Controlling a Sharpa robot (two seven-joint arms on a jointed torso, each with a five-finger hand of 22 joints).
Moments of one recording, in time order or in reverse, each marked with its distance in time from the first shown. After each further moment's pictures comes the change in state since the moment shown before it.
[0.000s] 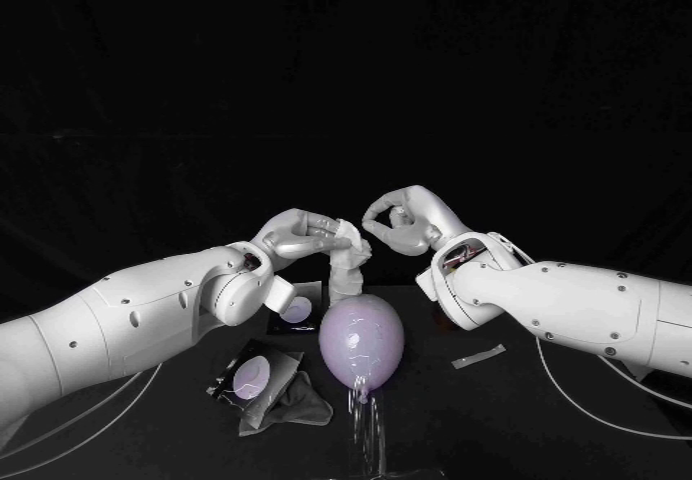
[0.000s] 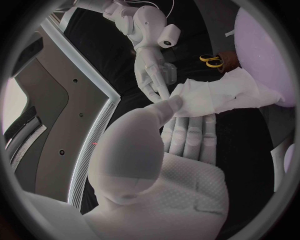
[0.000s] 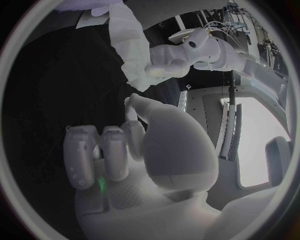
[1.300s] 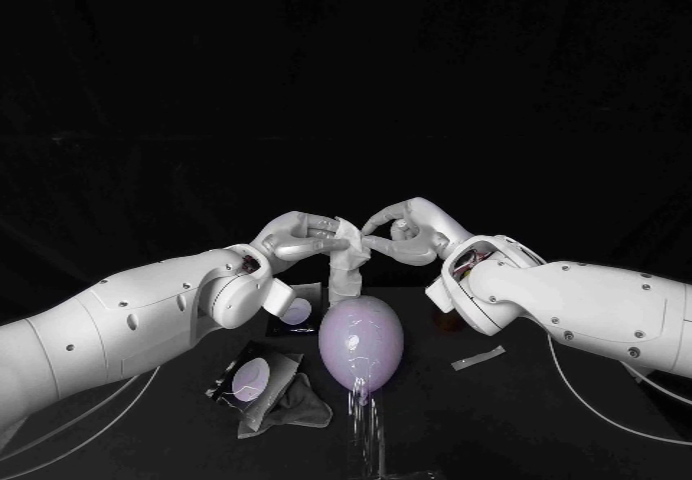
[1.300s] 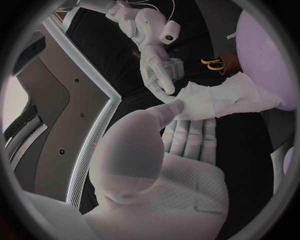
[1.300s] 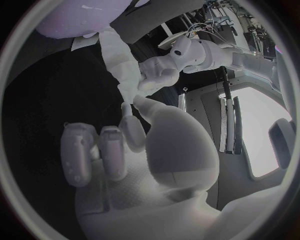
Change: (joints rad) left arm 0.000 -0.005 0.000 0.006 0.000 0.024 0.006; left_hand -0.017 0.053 0.082 0.005 0.000 -0.109 -0.009 -0.123 -0.059 -0.126 0.018 0.132 0.066 -0.207 0.030 0.211 0.171 -0.012 -0.131 0.027 0.075 0.073; right arm 0.004 -0.060 0.002 0.040 0.102 0.178 0.061; right_hand -0.070 -0.086 -0.052 -0.007 0.003 -0.138 0.081 -0.115 -0.050 -0.051 0.059 -0.139 -0.001 0.002 0.045 0.004 0.000 0.000 0.002 0.031 -0.074 0.000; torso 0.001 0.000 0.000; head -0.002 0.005
